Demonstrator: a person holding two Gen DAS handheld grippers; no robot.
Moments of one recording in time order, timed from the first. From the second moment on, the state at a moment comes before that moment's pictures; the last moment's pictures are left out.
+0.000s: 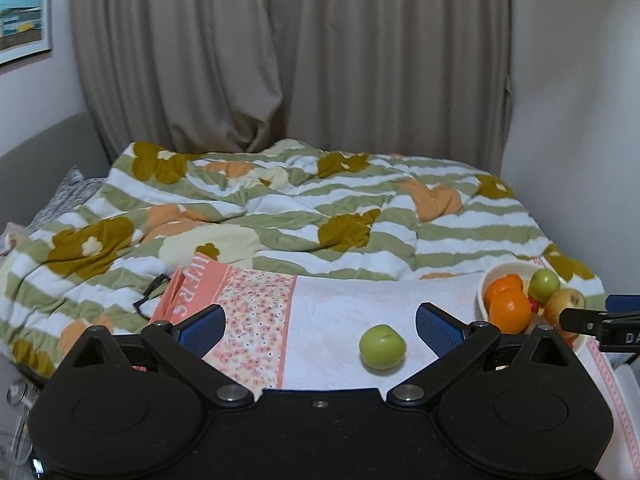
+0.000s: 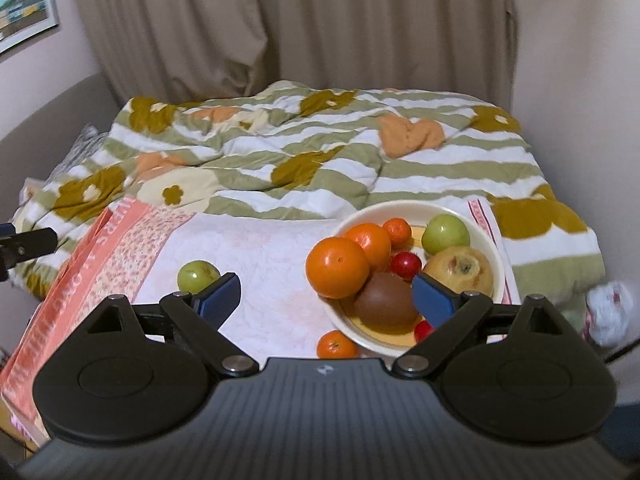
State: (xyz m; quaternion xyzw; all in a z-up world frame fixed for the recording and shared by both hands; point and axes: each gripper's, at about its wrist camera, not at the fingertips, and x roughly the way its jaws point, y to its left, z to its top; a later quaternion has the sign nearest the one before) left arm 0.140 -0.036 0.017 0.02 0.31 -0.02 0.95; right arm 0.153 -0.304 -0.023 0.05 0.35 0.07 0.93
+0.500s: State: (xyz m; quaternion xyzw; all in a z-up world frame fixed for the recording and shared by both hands) left arm 0.221 -0.030 -0.048 0.07 0.37 -0.16 0.91; right arm 0.147 -0.270 -0.068 0.08 0.40 -0.07 0.91
